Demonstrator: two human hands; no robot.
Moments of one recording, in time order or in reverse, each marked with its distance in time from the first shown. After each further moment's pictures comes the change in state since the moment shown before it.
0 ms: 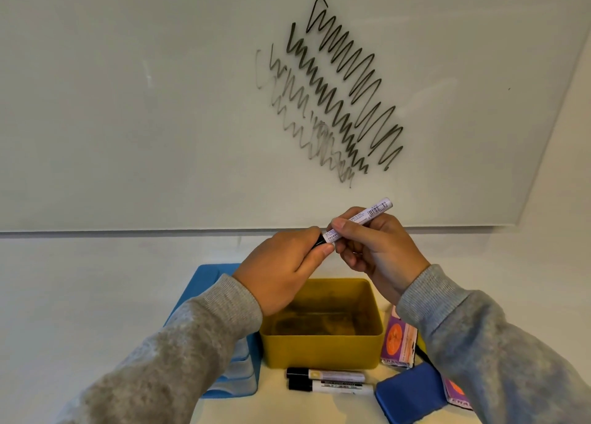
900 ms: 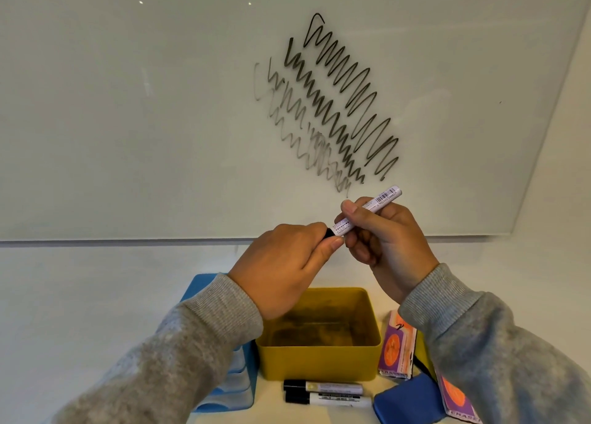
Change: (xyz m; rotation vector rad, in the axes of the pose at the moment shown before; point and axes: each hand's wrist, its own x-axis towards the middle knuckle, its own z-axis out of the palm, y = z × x) left_hand 0.004 0.032 -0.027 0.130 0.045 0.055; right_hand -0.004 -0.029 0.004 0.042 0.073 -0.109
